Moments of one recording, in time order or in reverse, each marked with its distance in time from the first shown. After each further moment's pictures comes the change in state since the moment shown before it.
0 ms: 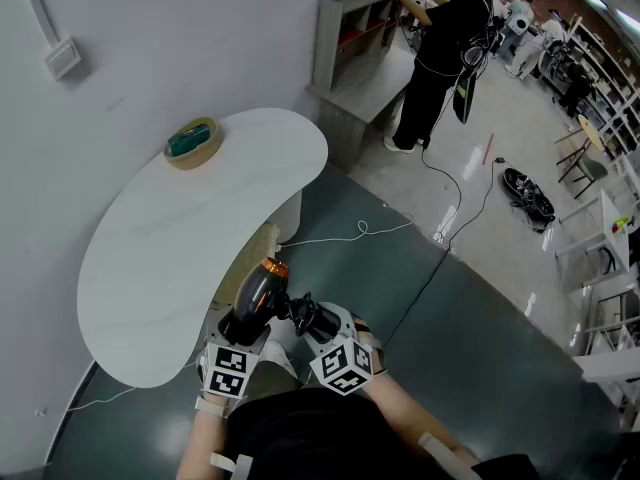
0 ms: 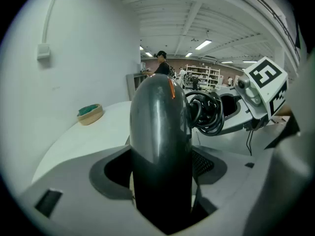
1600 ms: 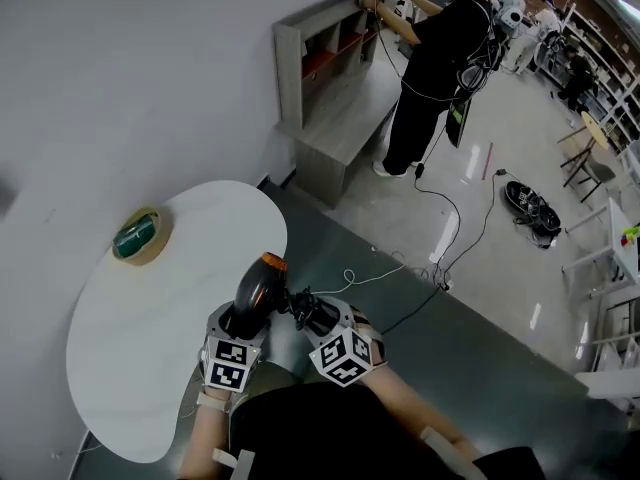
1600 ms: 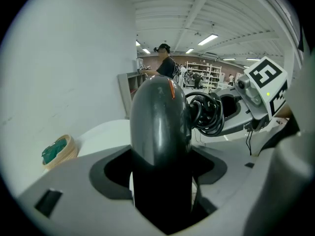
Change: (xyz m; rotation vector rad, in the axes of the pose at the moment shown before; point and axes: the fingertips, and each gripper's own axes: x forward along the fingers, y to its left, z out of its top) left arm 0.262 0.078 0.223 0.004 0.051 0.019; right arm 0.122 -0.331 0.005 0.056 0.002 0.037
